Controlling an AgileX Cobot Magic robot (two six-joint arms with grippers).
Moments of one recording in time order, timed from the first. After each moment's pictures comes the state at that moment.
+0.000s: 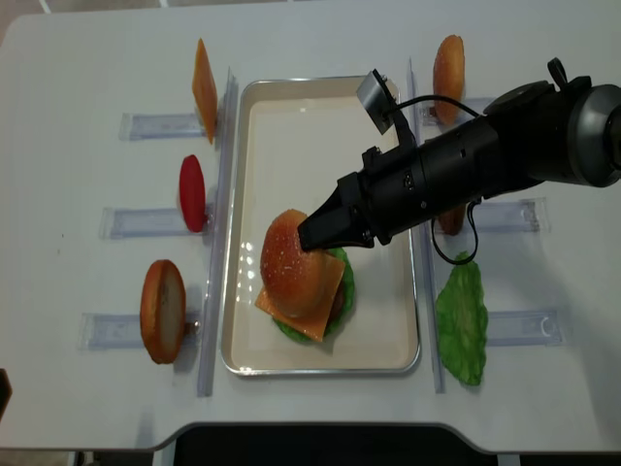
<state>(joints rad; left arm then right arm) 0.06 -0.02 -0.48 -0.07 1.11 0.07 0.46 1.87 -0.96 1.58 1.09 -1.15</state>
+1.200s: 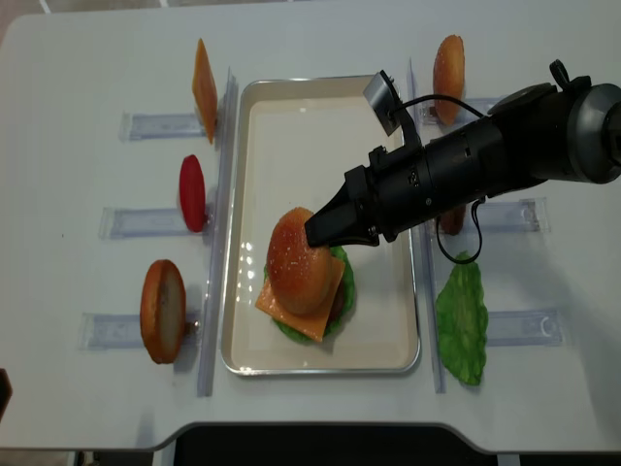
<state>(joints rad) 0.06 -0.02 -0.48 -0.07 1.11 0.07 0.43 1.89 -0.96 1.58 1.10 -1.13</state>
